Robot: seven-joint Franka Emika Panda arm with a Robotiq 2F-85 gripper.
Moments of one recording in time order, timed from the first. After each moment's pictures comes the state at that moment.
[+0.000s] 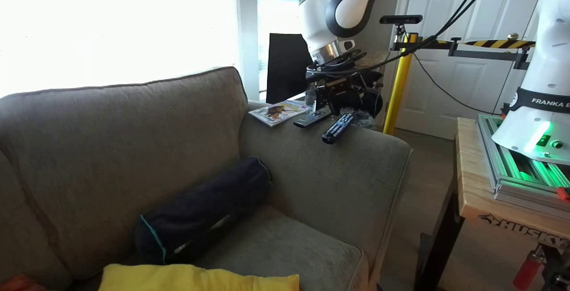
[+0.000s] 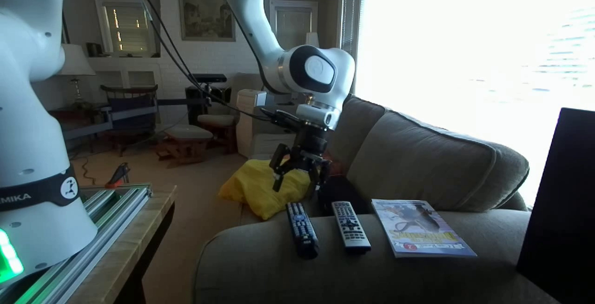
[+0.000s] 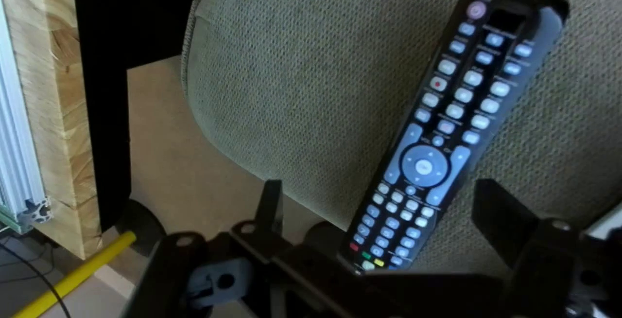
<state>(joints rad) 0.20 0.42 0.01 -2.13 -0.22 2.13 1.65</state>
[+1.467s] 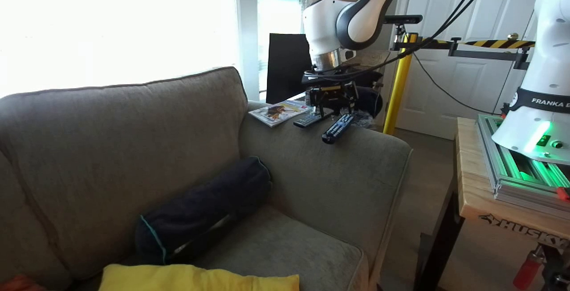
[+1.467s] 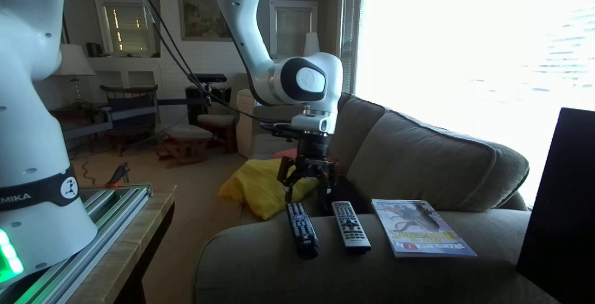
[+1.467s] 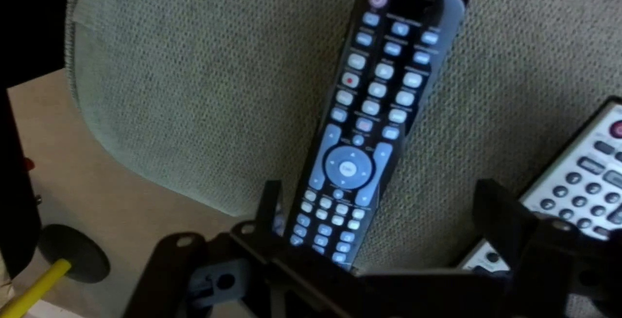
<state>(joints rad) 0.25 0.43 -0.05 -2.20 -0.30 2.41 1.77</state>
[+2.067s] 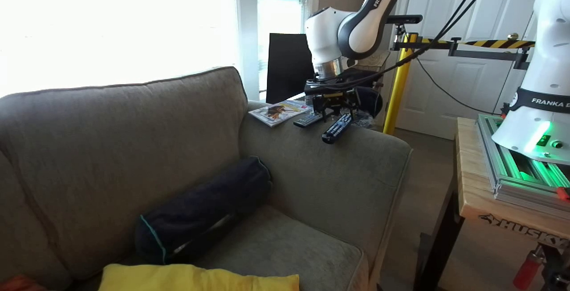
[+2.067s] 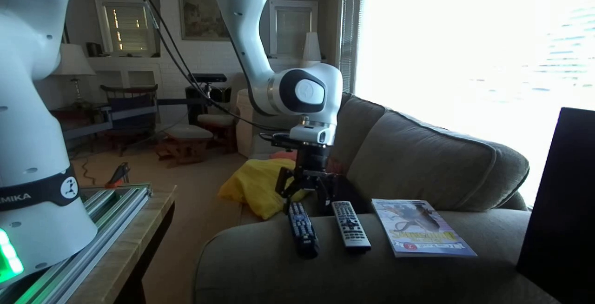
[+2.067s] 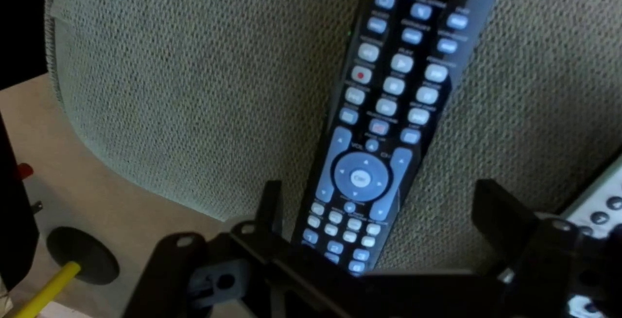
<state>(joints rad) 0.27 0.48 -0.09 -2.21 -0.30 2.45 1.79</state>
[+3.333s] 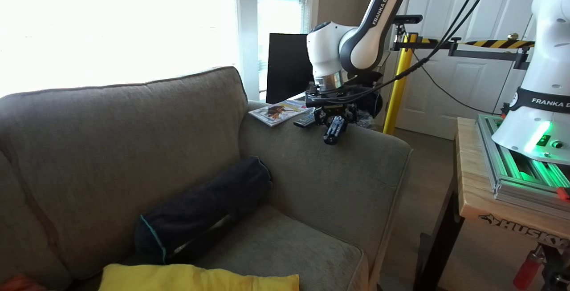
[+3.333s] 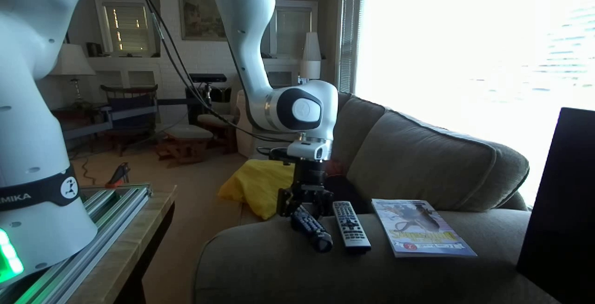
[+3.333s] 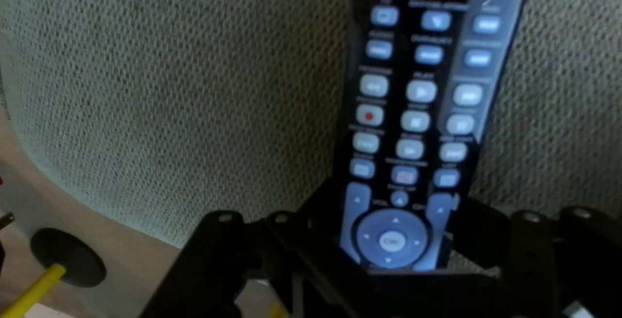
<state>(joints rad) 0.31 0.57 -0.13 -2.21 -0.30 2.54 1.79</state>
